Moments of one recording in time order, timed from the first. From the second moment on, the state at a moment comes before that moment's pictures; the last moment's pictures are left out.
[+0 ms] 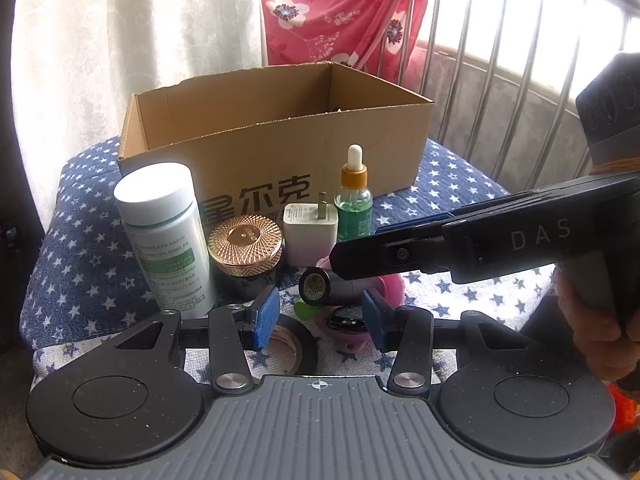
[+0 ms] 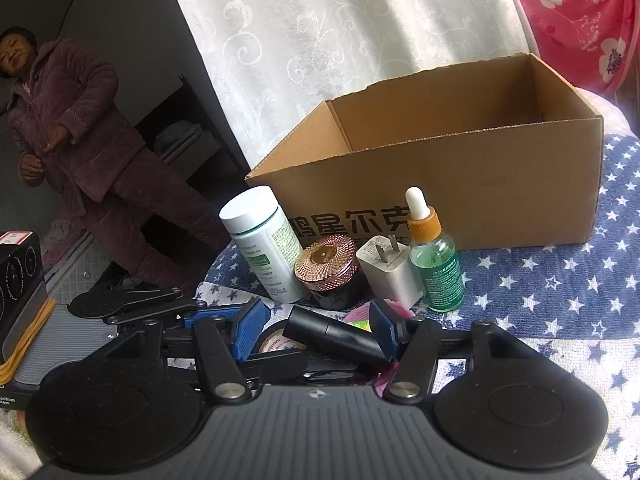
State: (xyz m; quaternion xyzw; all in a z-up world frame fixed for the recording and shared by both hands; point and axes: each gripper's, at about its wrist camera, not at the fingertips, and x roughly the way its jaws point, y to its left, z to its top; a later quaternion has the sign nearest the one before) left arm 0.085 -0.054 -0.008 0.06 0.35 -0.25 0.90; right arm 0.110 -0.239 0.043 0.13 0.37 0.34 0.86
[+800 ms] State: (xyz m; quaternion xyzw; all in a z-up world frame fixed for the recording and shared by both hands) left arm 0.104 -0.064 -0.010 0.07 0.34 -0.27 0.90; right arm 0.137 -0.266 0.009 0.25 0.40 0.34 0.81
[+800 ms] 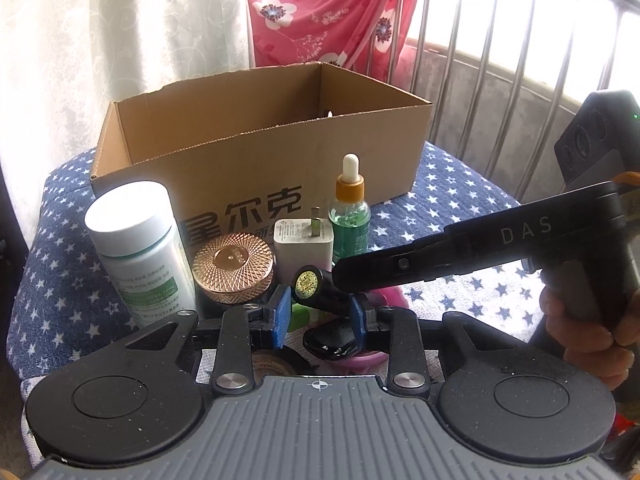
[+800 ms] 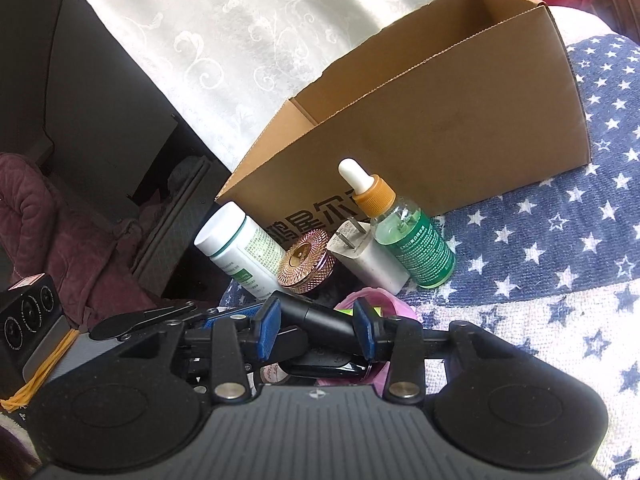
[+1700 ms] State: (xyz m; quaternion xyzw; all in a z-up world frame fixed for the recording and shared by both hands) left arm 0.117 -0.089 -0.012 0.11 0.33 -0.29 0.89; right arm 0.161 -0.239 0.034 0.07 0.41 0.38 0.82
